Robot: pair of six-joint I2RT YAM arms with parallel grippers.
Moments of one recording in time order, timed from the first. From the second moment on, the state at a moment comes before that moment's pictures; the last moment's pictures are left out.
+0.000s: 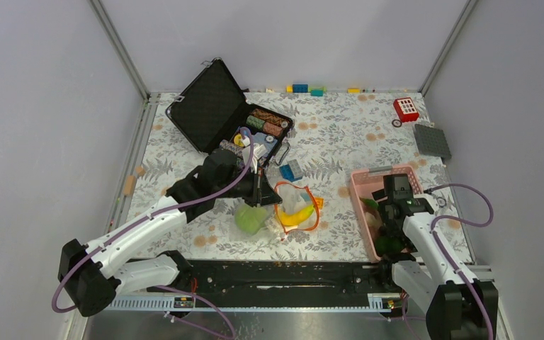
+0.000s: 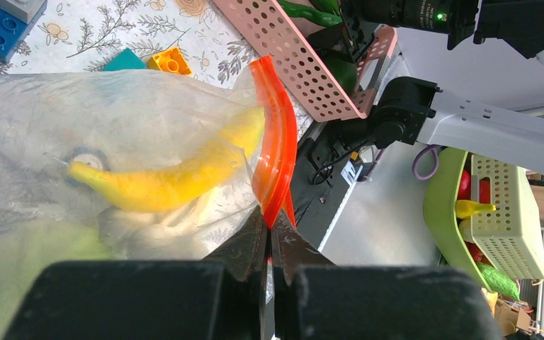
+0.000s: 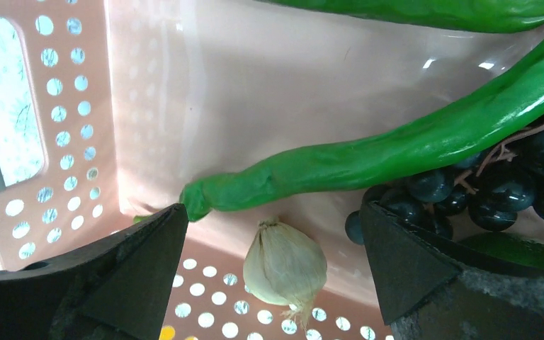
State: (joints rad) left arm -0.76 1.07 0.86 -0.28 0.48 -0.57; right arm 0.07 0.91 0.50 -0.75 0.35 1.31
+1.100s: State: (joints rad) left arm -0.75 1.07 0.86 -0.27 0.48 -0.57; right arm 0.04 1.02 0.41 -0.49 0.40 1.37
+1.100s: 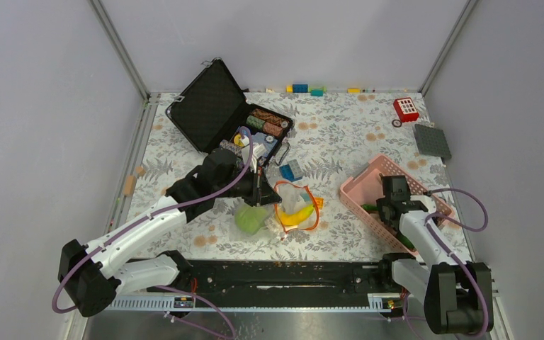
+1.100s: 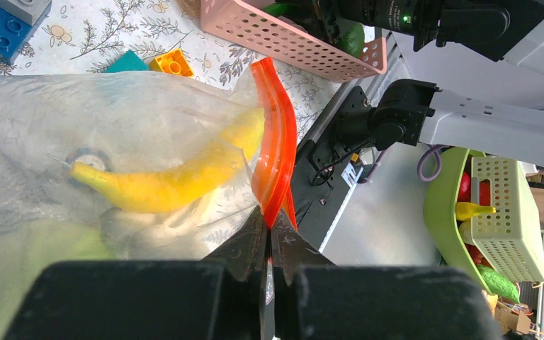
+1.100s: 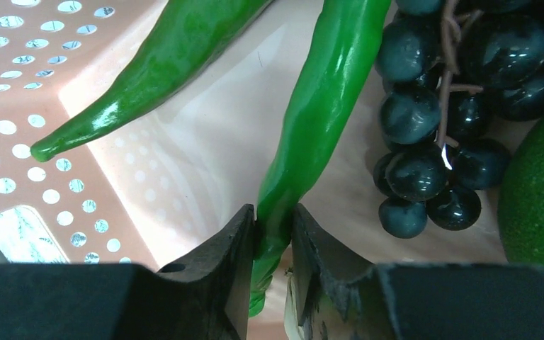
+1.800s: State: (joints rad) left arm -0.75 1.07 0.86 -0.27 0.48 -0.57; right arm 0.04 0.63 0.43 -0.54 0.49 1.19
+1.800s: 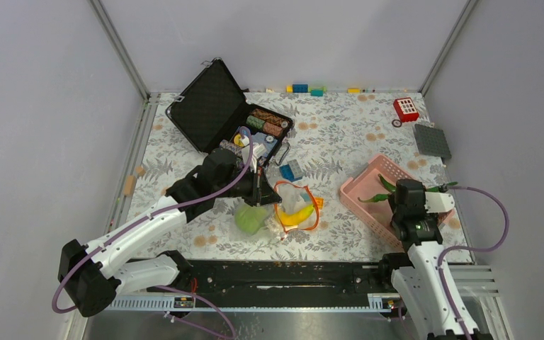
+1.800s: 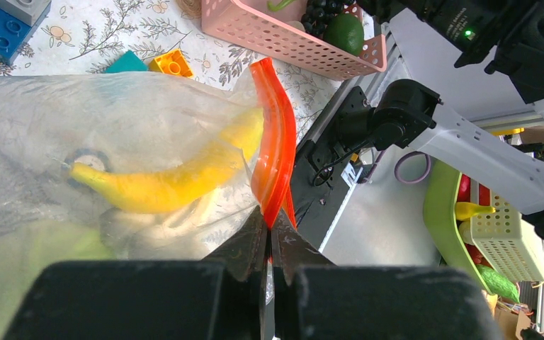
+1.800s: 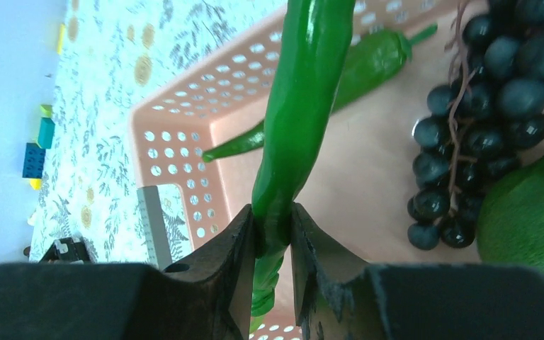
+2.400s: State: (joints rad) left arm -0.75 1.07 0.86 -0.27 0.49 -0.58; right arm 0.04 0.36 0.46 -0.29 0.30 0.67
